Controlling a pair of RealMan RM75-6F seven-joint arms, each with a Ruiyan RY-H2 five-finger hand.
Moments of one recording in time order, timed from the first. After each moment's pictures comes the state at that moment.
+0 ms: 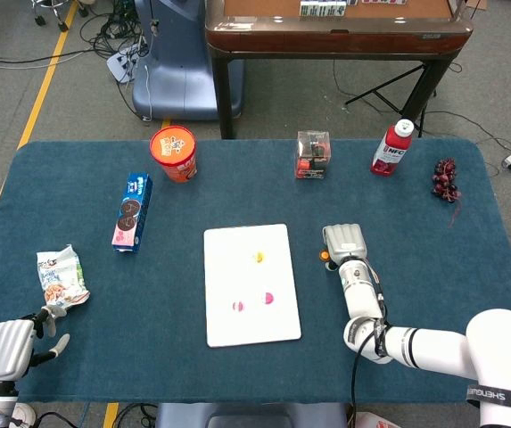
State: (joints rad) left arm -0.05 -1.32 0.00 -1.45 1.55 1.51 -0.06; right arm 1.00 -1.57 0.16 -1.46 -0.23 1.03 -0.88
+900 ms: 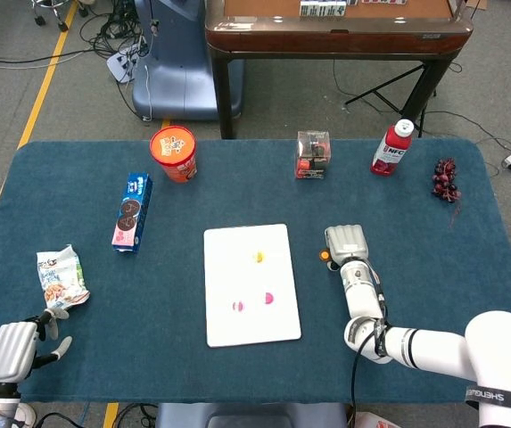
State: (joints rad) left arm -0.05 -1.33 0.01 -1.44 1.55 1.51 -0.06; right arm 0.99 -1.59 0.16 -1.42 -0.22 1.01 -0.89
